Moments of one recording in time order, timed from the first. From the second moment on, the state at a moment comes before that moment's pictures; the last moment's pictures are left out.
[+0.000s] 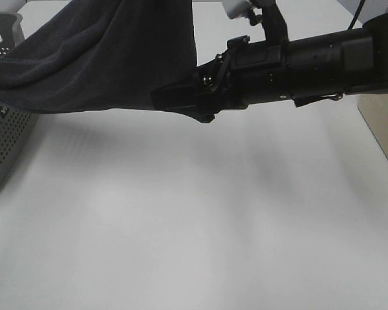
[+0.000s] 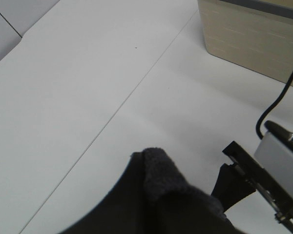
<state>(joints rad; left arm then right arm) -0.64 1.72 -1.96 -0.07 0.92 0.37 0.41 1.70 -0.91 1.72 0.65 -1.91</state>
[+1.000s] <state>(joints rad) -0.64 1.72 -1.96 -0.05 0.91 0.37 0.41 1.74 -0.94 1.59 0.66 -1.80</state>
